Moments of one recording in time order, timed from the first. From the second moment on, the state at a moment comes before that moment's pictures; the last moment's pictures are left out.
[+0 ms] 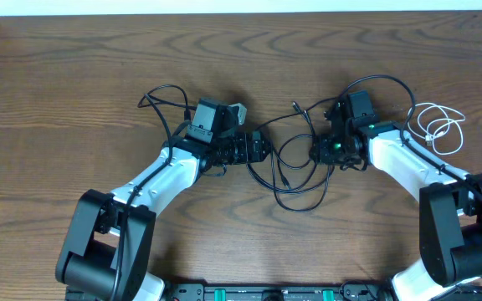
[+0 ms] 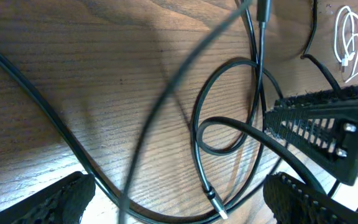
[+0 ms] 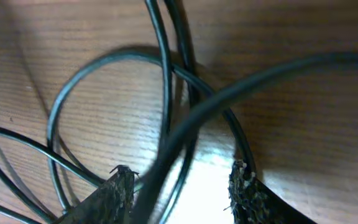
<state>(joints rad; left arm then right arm) -0.38 1.68 0.89 -0.20 0.51 -0.50 0.25 1.76 0.97 -0.46 -0.29 0.29</state>
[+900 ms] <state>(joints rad) -0.38 1.68 0.89 -0.20 0.50 -0.50 0.24 1.78 0.96 -0.51 -0.25 0.30</state>
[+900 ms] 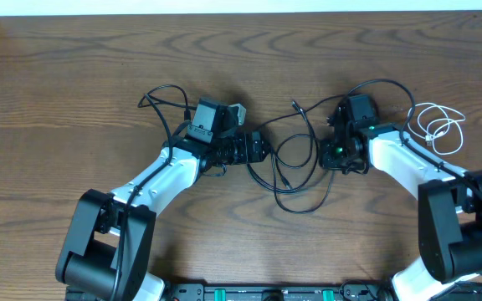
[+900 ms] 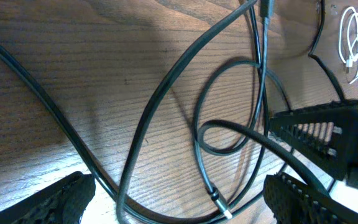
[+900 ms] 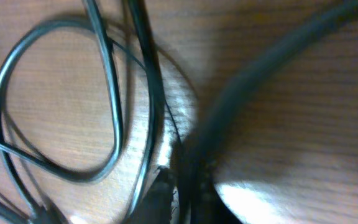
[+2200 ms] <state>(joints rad) -0.38 1.68 0.89 -0.26 0.41 -0.49 -0.23 0.98 1.06 -0.81 0.11 0.47</state>
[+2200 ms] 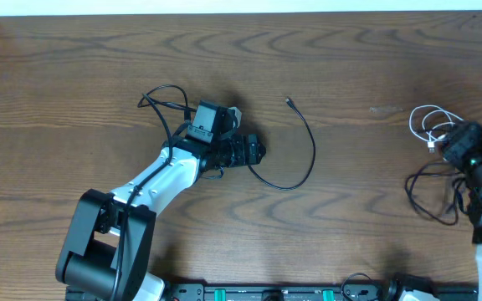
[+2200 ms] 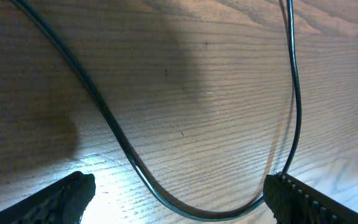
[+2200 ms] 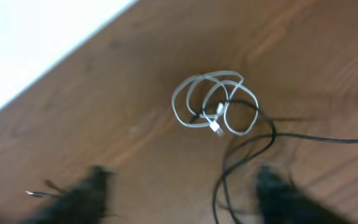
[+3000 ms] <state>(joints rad) -0.38 1.68 0.89 -0.26 0.41 -0.49 0.06 1.63 1.05 -0.66 -0.50 0.05</state>
